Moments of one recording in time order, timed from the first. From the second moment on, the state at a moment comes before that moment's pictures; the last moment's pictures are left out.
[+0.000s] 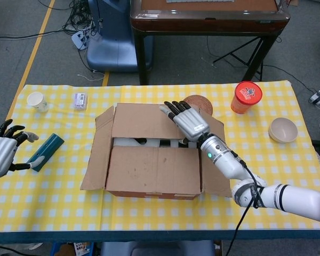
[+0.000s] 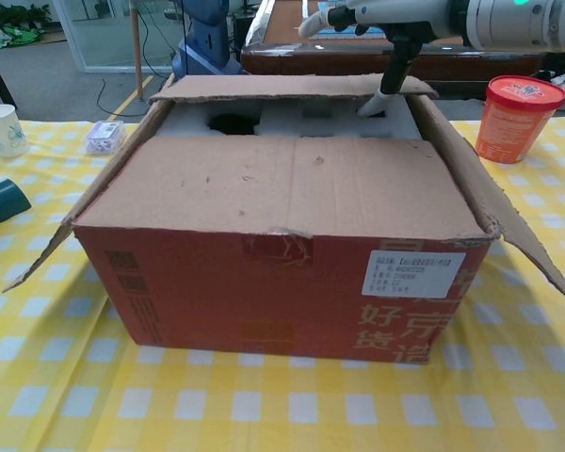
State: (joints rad) left arm -0.39 -0.82 -0.14 -1.75 1.39 1.21 -0.05; right arm 1.05 -1.25 0.23 -1.62 -0.92 0.79 -0.41
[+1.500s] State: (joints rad) left arm -0.36 -0.79 -0.12 -1.76 1.40 1.21 -0.06; right arm 1.31 -1.42 0.30 -1.00 -0.50 0.72 -0.62
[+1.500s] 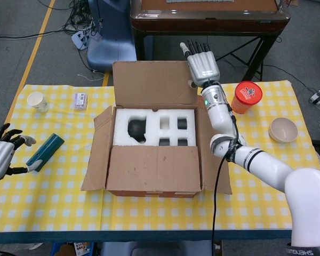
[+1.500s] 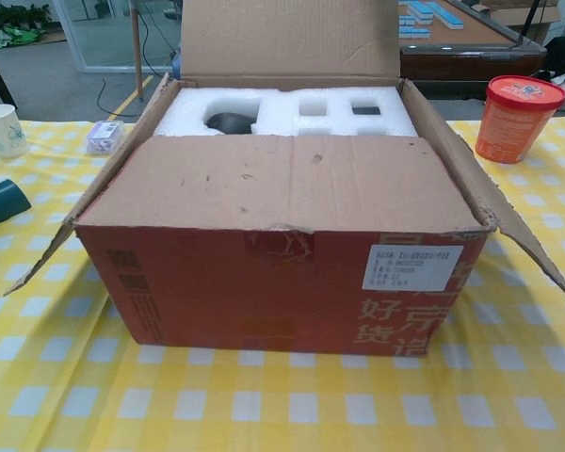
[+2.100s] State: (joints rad) left arm -0.36 -0.79 -0.13 -1.73 1.45 1.24 -0.13; right arm 1.20 -1.22 0.32 -1.40 -0.63 0.73 -0.47
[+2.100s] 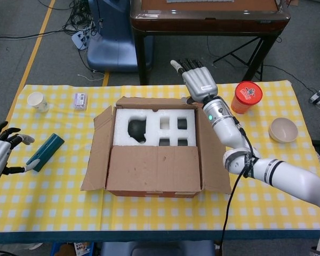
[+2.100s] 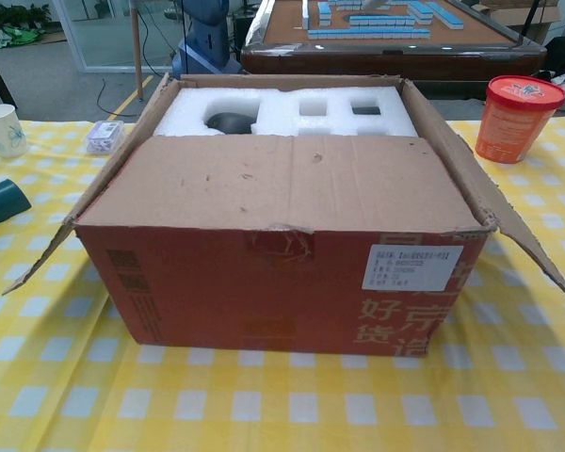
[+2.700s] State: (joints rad) left arm -0.37 -0.81 -0.13 -1.74 1.45 1.24 -0.12; right arm 0.95 -0.95 0.20 -1.89 -0.99 0.75 -0.27
